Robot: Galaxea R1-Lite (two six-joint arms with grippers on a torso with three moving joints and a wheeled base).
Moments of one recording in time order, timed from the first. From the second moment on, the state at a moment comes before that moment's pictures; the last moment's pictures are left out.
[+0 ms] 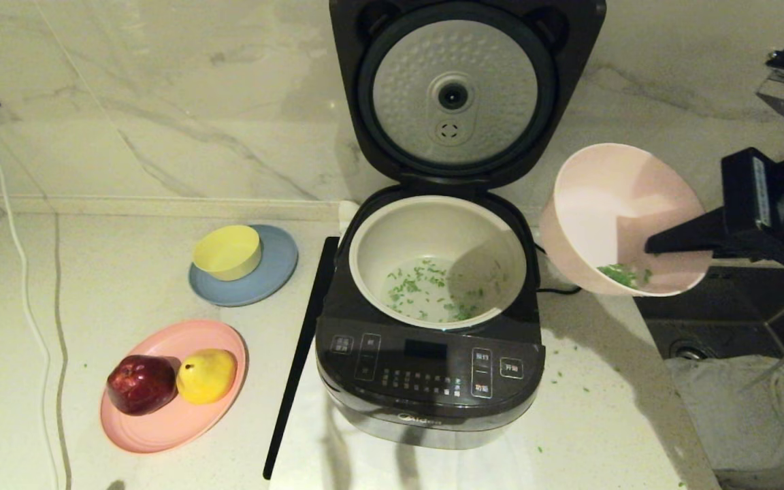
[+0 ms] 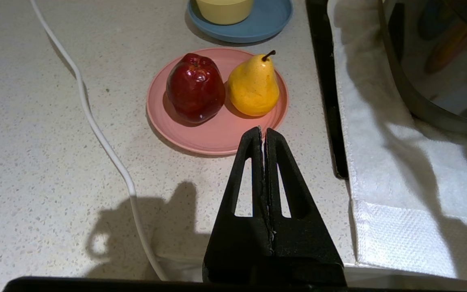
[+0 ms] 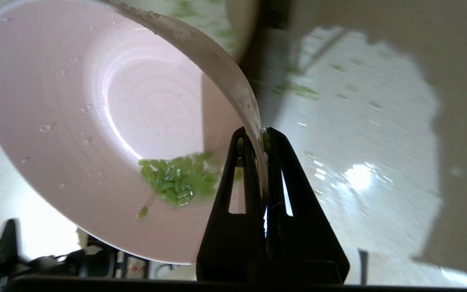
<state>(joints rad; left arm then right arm) -0.02 0.00 0.00 -0.01 0.00 0.02 0.56 1.44 -1.66 0.85 -0.08 0.63</state>
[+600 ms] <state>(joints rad) -0.02 0.00 0.00 -0.01 0.00 0.02 -0.09 1.28 -1.39 0.80 0.19 0.47</state>
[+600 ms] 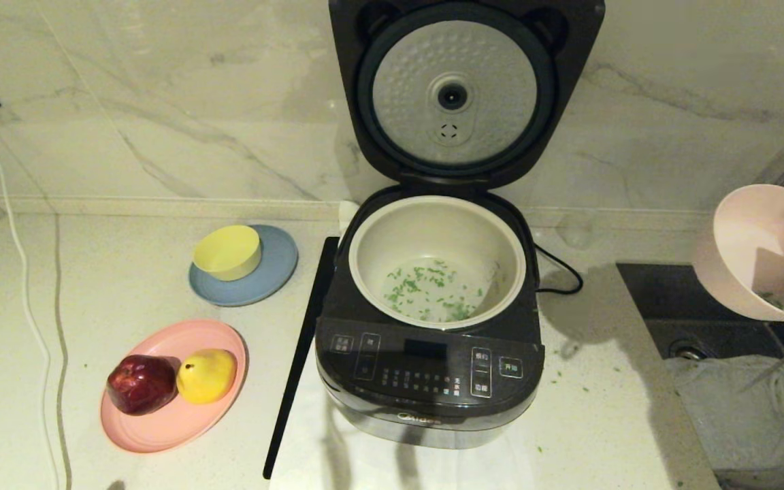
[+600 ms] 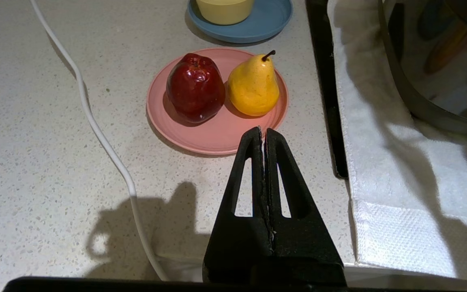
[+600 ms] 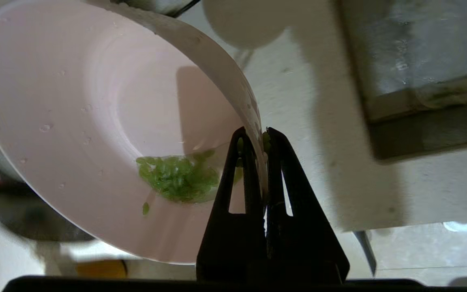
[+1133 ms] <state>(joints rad) -0.02 0.00 0.00 -0.01 0.00 0.02 -0.61 1.40 -1.30 0.71 0.43 0.32</state>
